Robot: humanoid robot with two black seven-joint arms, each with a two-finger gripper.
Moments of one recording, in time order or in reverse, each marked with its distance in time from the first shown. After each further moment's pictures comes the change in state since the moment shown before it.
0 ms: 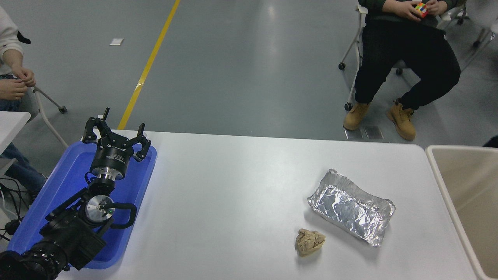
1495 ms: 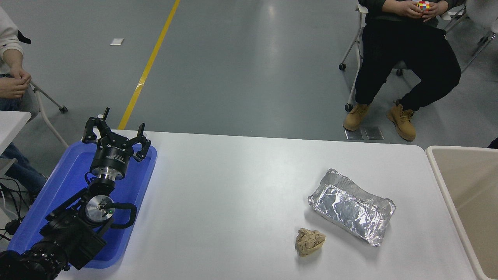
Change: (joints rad) left arm 0.000 0.000 0.000 0.000 0.000 0.000 0.000; right arm -0.126 0.095 0.119 0.016 0.014 -0.118 -0.001
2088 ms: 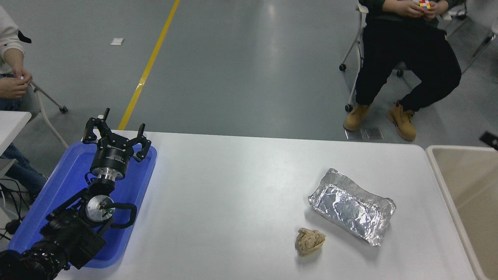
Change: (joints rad) left arm 0.000 0.000 0.000 0.000 0.000 -0.001 0.000; right arm 0.491 -0.019 -0.318 0.188 -0.007 0.033 -0.005
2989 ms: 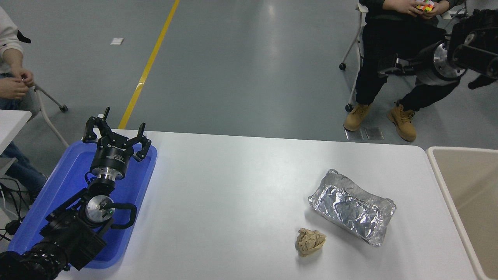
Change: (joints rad) left arm 0.000 0.000 0.000 0.000 0.000 0.000 0.000; right arm 0.772 0.229 -0.254 0.490 -0.057 0.563 -0.003
